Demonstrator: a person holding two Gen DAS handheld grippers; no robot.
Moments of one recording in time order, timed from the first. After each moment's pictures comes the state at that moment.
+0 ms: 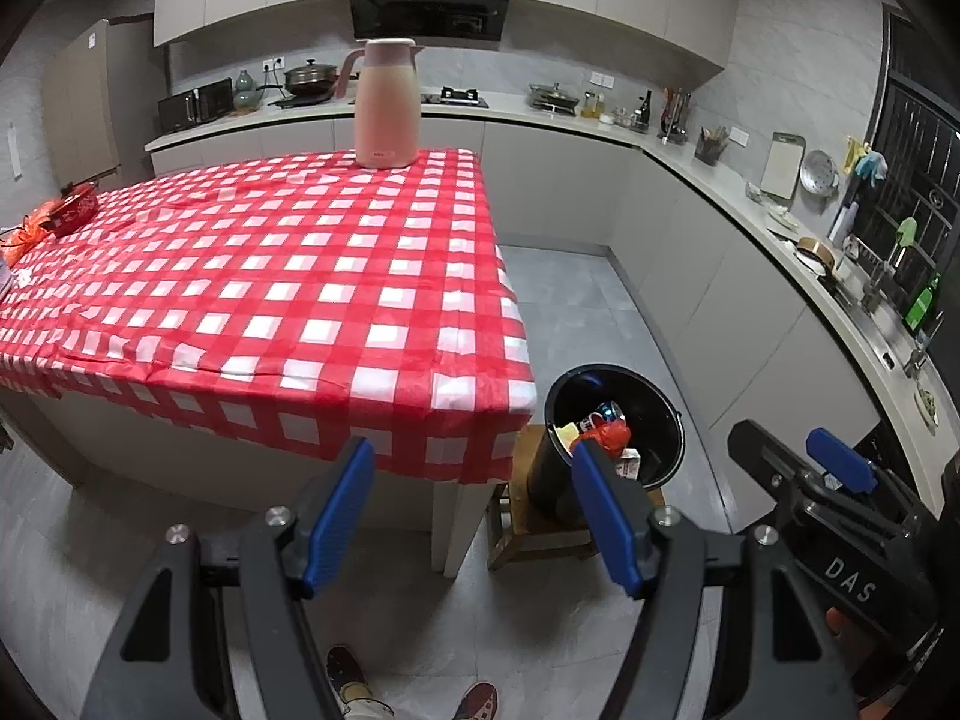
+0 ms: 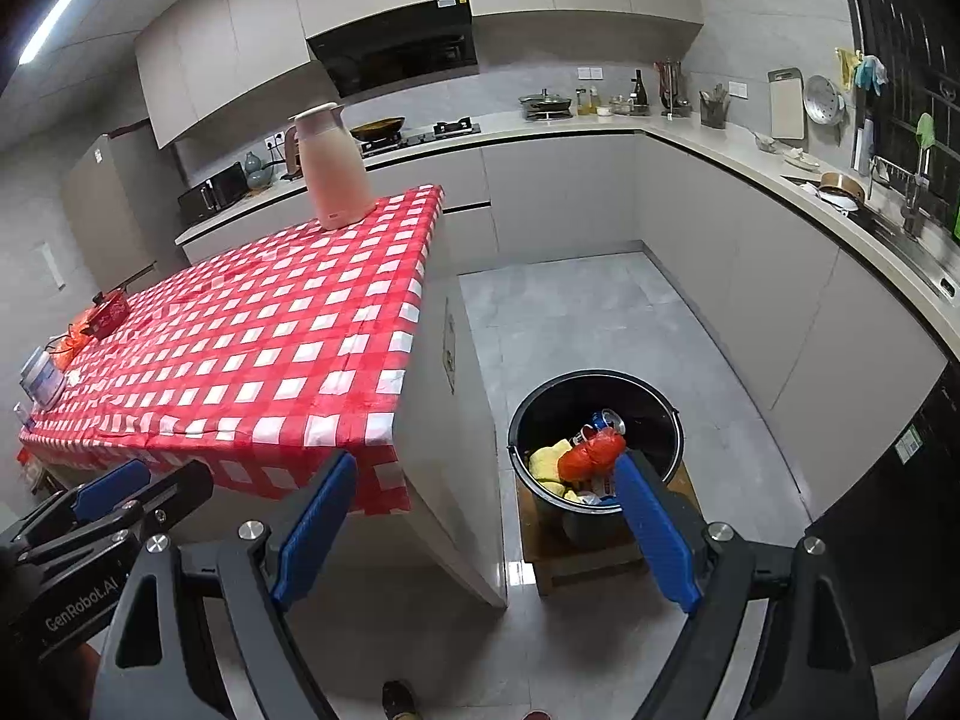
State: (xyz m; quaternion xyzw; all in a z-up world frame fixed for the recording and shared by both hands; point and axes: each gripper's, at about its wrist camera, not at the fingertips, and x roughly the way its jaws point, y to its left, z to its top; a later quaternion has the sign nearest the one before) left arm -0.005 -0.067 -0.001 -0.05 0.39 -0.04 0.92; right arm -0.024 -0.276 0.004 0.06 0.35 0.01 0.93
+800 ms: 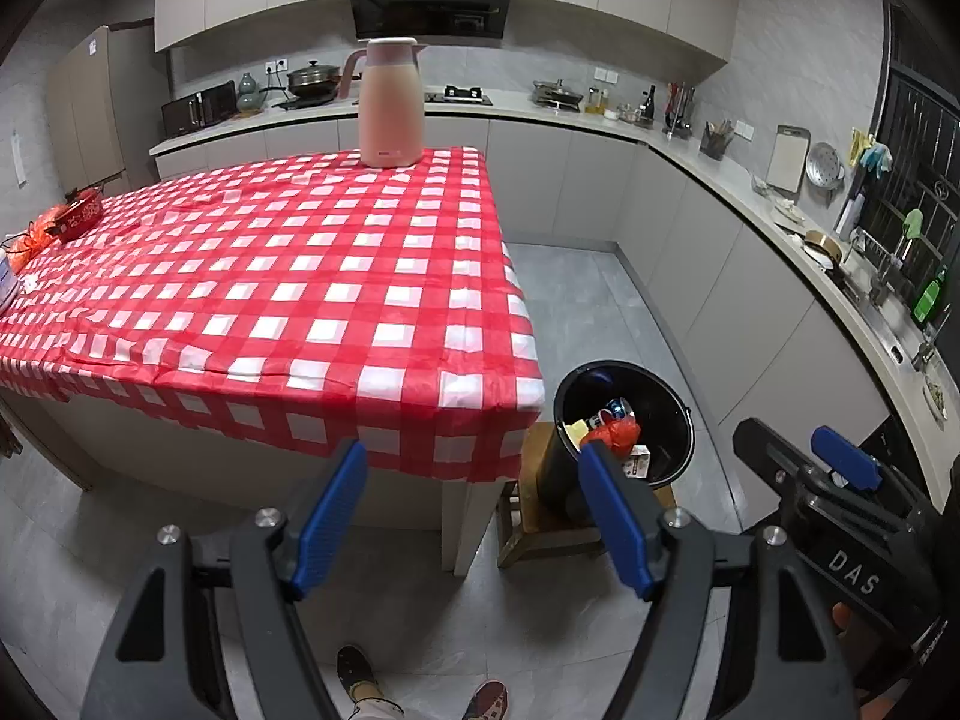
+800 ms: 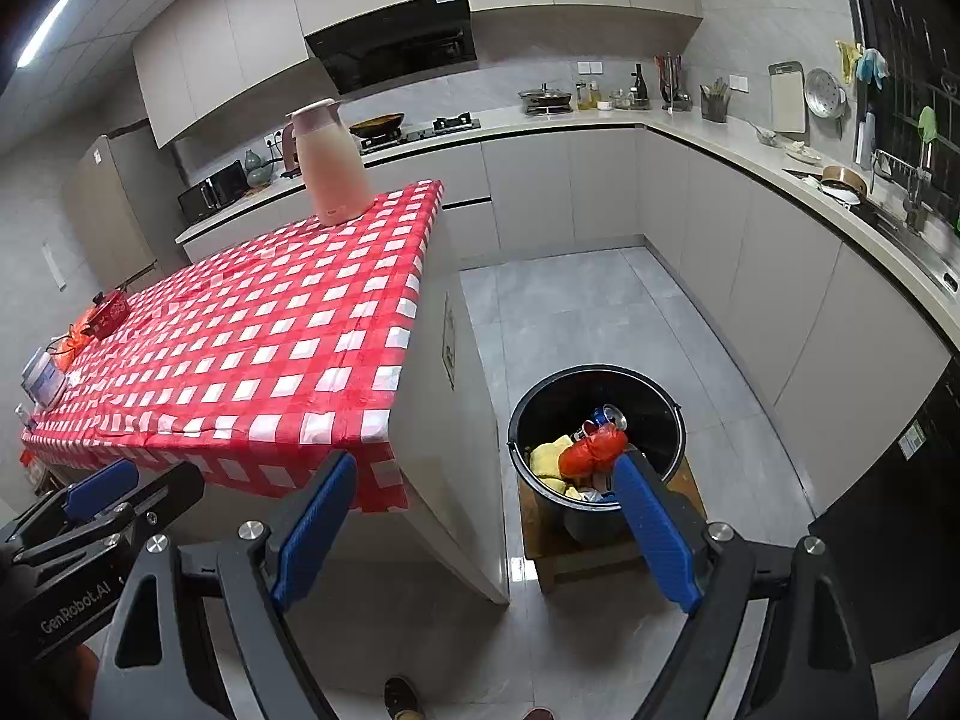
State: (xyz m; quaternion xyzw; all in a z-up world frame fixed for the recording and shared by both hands) left arm -0.007 -0.071 0.000 -0.04 0.39 -0.03 0.92; right arm -0.020 -0.276 0.000 0.07 0.36 0.01 0.93
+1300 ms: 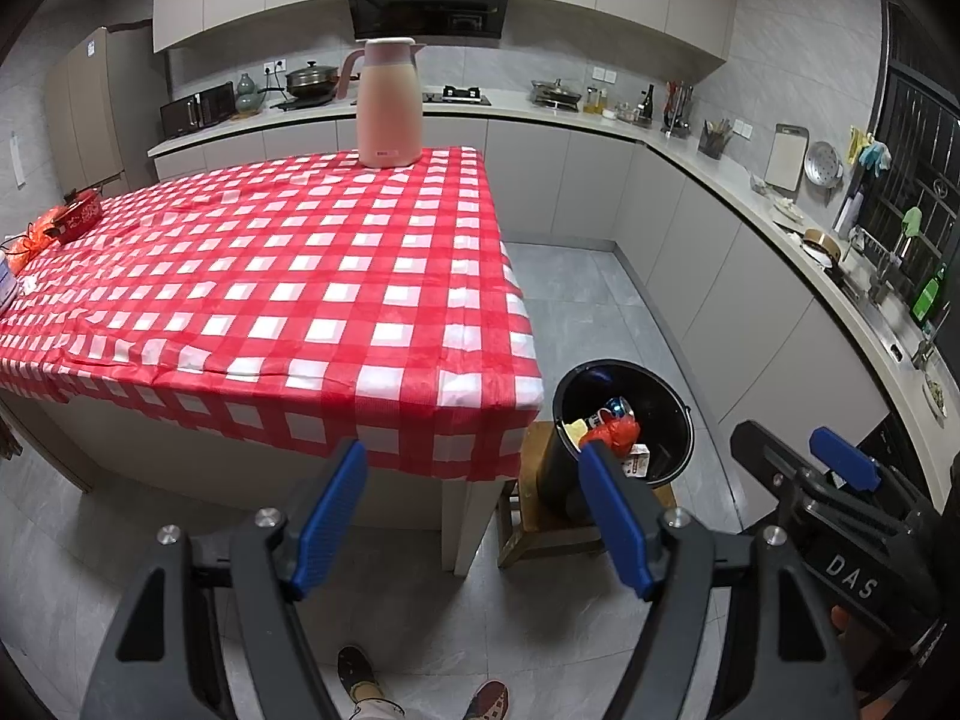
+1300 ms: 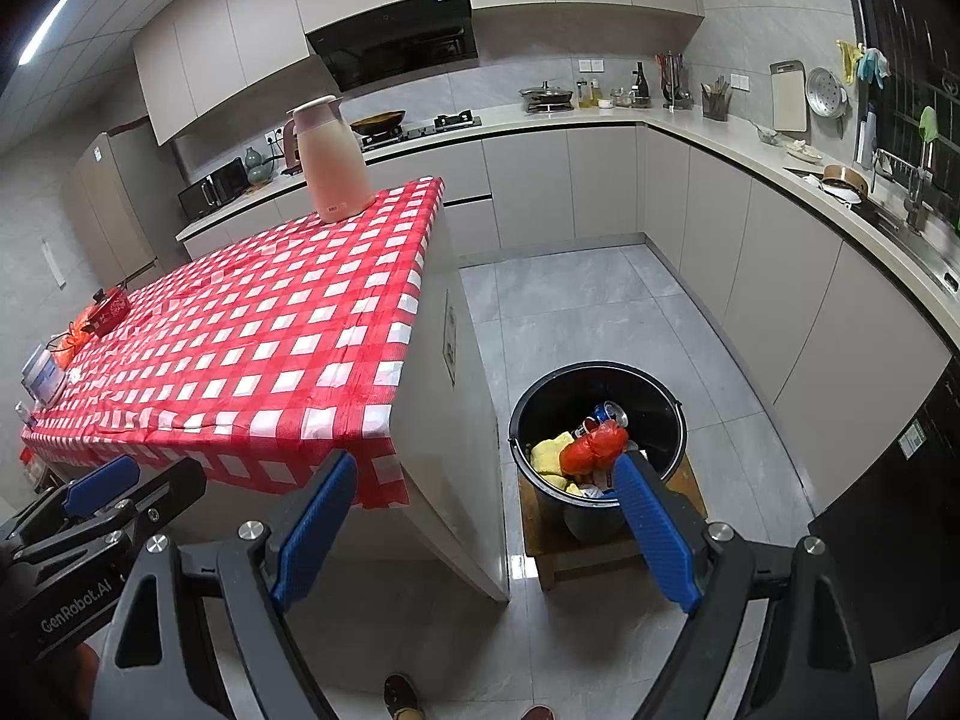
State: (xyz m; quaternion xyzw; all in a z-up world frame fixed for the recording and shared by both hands) left arm -0.006 -0.073 0.001 -0.03 0.39 -0.03 0.92; right arm -0.023 -0.276 -0.002 0.07 0.36 0.01 0.93
